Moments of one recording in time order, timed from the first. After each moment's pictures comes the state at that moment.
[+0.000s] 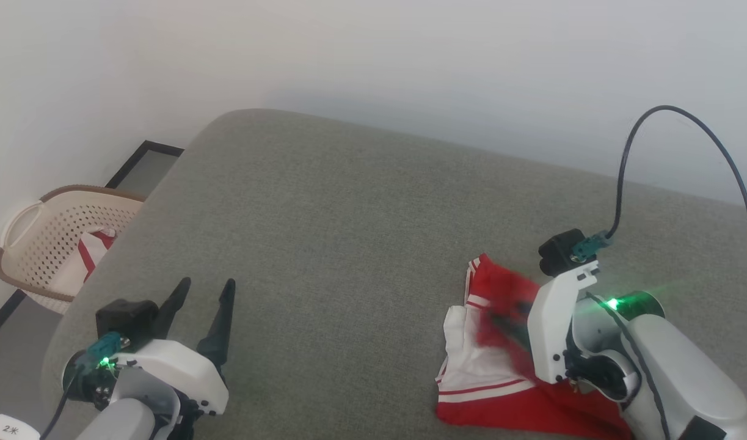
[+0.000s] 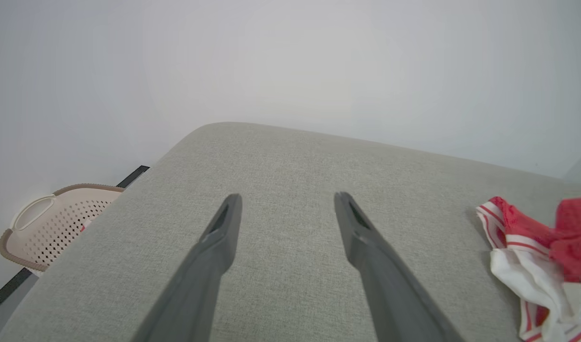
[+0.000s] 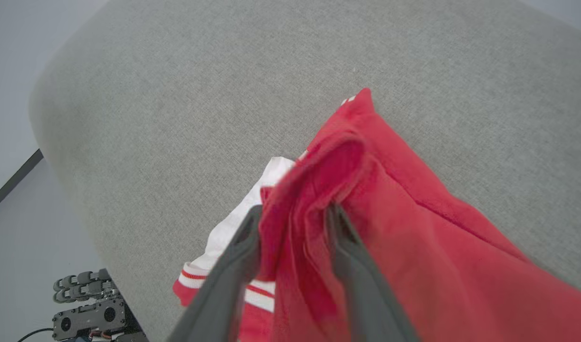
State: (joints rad) left arm -0.25 0.50 -0.51 0.29 -0.77 0.14 -0.23; right arm -0.45 -0.32 0.51 0.43 0.71 0.13 0.55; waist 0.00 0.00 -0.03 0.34
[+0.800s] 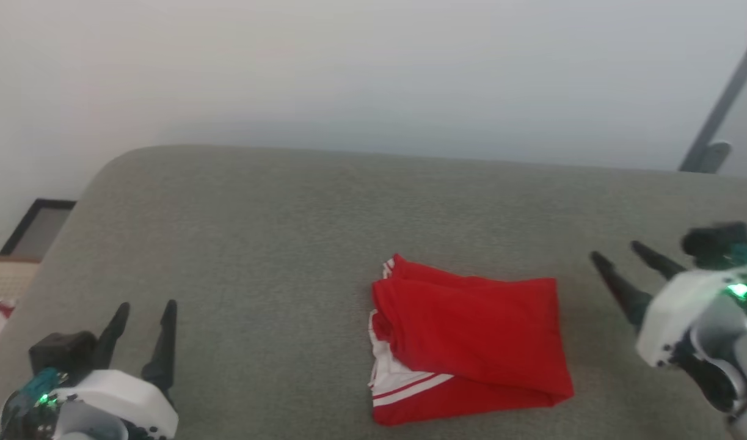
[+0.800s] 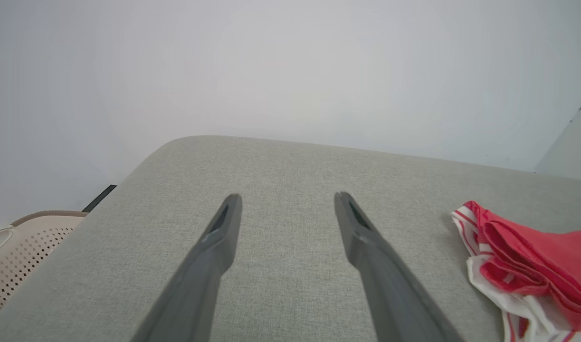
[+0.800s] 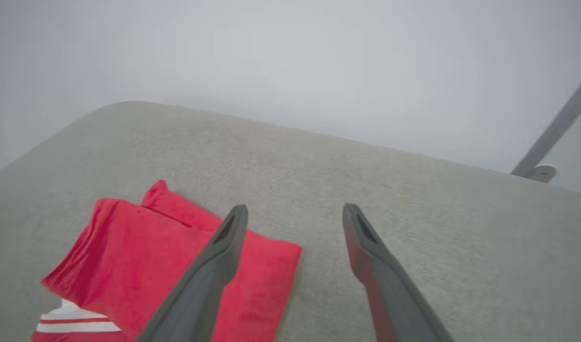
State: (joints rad) left arm -0.11 0.57 -0.38 0.22 -0.78 0.16 -0.26; right arm -0.33 -0.51 0.34 0.31 0.69 0.13 0.16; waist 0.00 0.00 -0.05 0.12
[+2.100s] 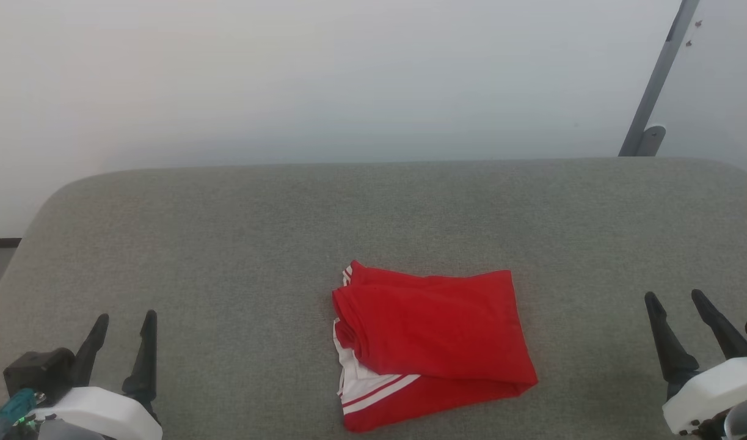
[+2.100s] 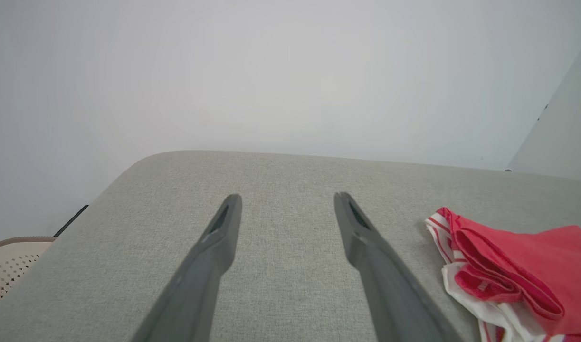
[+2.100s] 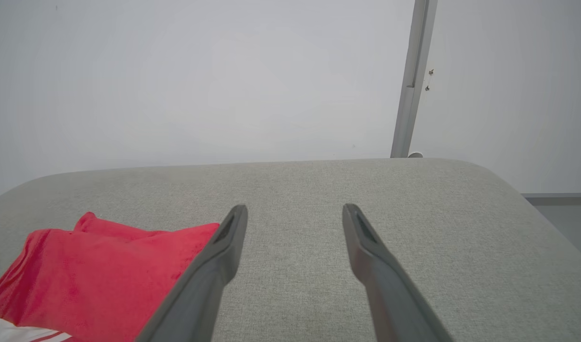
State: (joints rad) left arm -0.02 0.57 -0.28 0.16 -0.74 0.15 -0.26; right arm 0.02 -0.32 -0.04 0.09 0.44 0.13 -0.01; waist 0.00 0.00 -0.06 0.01
